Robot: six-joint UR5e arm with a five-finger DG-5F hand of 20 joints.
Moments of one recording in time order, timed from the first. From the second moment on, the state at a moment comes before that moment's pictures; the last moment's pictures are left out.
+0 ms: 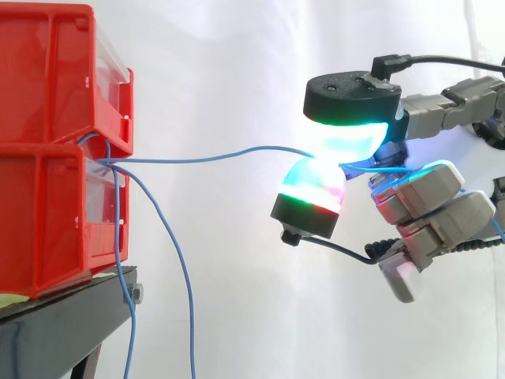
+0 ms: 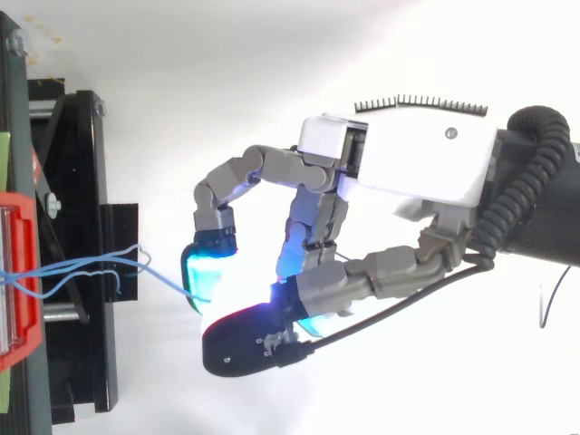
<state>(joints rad) 0.19 -2.21 -1.11 -3.20 -1.18 -0.10</state>
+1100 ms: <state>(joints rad) 0.19 -2.21 -1.11 -3.23 -1.32 0.08</state>
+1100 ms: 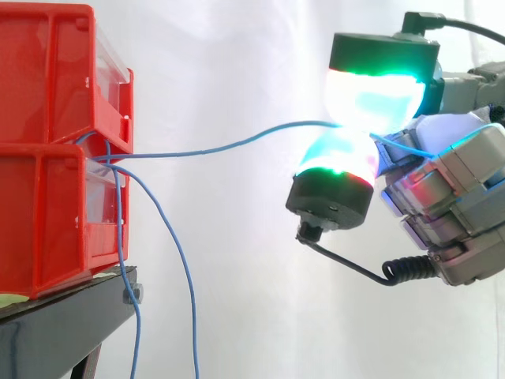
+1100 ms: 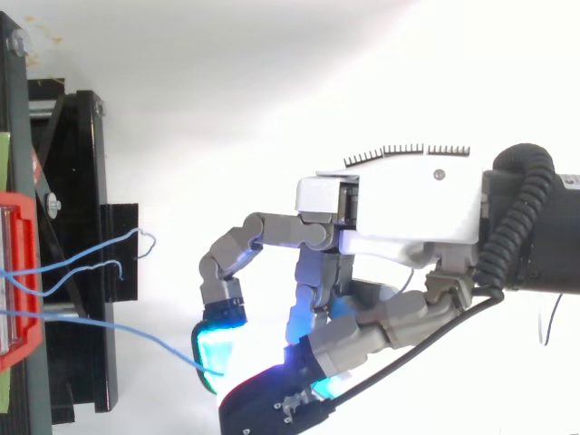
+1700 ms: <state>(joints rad) 0.19 -2.21 -1.11 -3.24 -1.32 0.08</state>
